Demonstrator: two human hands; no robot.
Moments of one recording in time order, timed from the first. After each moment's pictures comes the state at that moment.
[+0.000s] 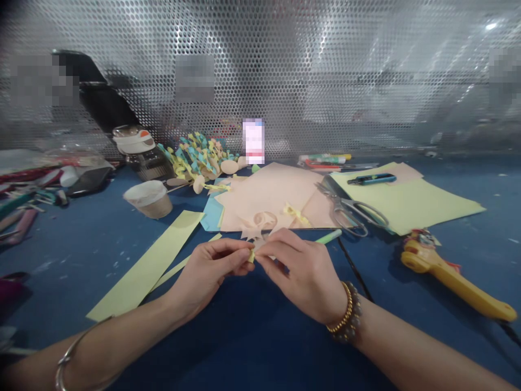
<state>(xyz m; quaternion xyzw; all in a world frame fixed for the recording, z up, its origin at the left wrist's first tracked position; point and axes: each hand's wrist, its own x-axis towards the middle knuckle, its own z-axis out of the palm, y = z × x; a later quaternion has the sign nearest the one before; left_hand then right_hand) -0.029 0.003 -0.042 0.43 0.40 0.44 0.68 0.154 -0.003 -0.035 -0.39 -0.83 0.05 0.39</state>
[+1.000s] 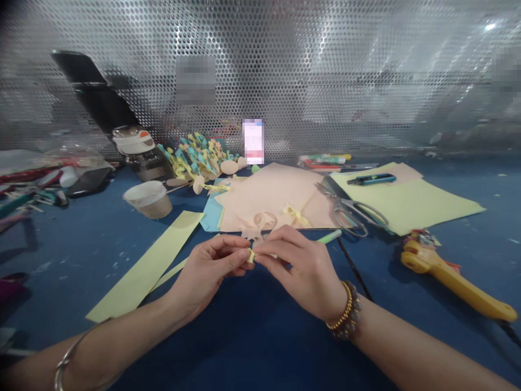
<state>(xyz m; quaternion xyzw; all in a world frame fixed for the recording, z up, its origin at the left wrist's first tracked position) -0.029 0.002 -0.040 0.43 0.42 0.45 0.66 0.154 0.001 -0.035 -0.36 -0.82 0.09 0.44</state>
